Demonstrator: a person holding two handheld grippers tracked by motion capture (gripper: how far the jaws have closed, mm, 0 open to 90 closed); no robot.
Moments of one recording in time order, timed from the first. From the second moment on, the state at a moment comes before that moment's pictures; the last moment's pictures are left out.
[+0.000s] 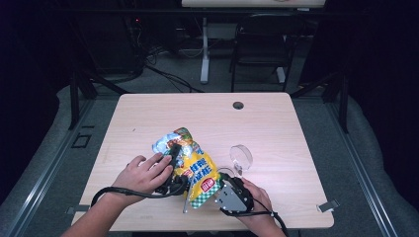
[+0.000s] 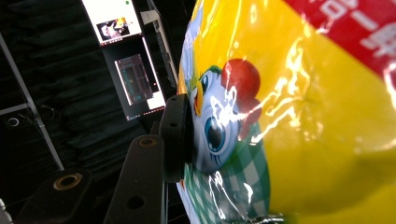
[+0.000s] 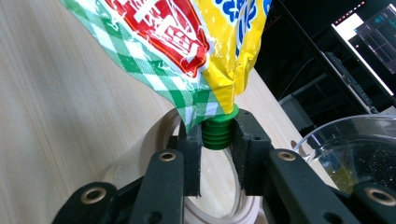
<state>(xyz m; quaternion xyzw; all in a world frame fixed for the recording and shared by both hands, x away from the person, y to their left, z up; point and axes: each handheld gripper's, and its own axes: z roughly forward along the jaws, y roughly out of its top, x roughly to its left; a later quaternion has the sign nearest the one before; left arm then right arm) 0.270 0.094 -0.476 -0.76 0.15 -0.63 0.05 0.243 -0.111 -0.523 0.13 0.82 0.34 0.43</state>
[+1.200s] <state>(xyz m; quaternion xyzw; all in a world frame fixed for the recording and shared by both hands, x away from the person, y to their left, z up) 0.271 0.088 -0.472 -0.75 0.17 -0.64 0.07 0.244 -0.115 -0.525 0.16 0.82 0.36 0.42</state>
